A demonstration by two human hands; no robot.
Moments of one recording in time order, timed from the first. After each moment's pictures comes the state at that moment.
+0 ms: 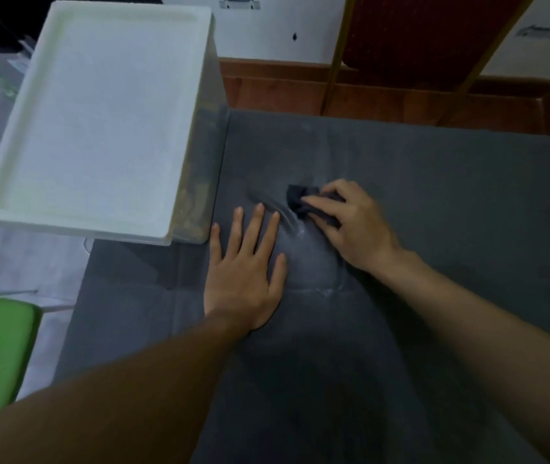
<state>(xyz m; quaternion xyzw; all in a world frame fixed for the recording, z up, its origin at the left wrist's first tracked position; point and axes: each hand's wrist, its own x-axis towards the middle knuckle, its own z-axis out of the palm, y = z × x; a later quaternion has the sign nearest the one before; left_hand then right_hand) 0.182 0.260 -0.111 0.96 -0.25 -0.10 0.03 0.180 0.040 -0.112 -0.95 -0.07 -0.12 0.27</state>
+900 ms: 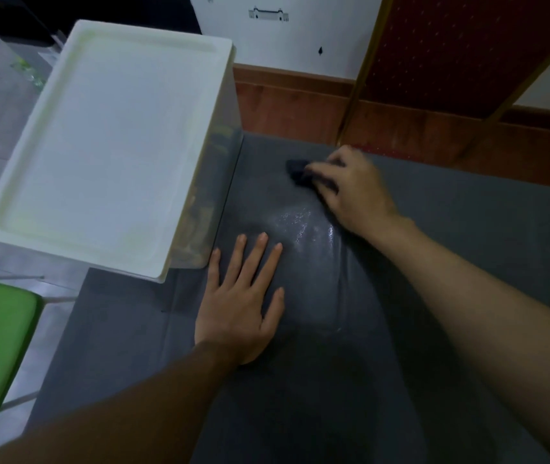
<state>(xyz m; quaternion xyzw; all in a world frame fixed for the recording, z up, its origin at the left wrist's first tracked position) 0.183 0.261 -0.105 0.96 -0.25 -0.13 0.03 0.280 0.013 -0.104 -0.97 -0.06 -0.10 0.22</state>
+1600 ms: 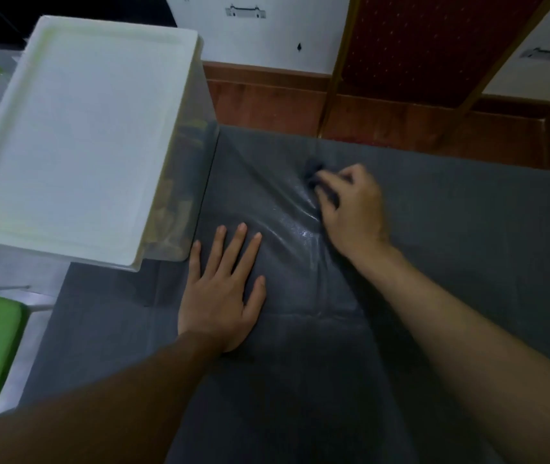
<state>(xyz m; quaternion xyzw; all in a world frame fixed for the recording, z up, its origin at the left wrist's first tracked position) 0.183 0.260 -0.108 0.96 -0.25 -0.11 0.03 0.220 0.013 -0.111 -0.95 0.09 -0.15 0.25</state>
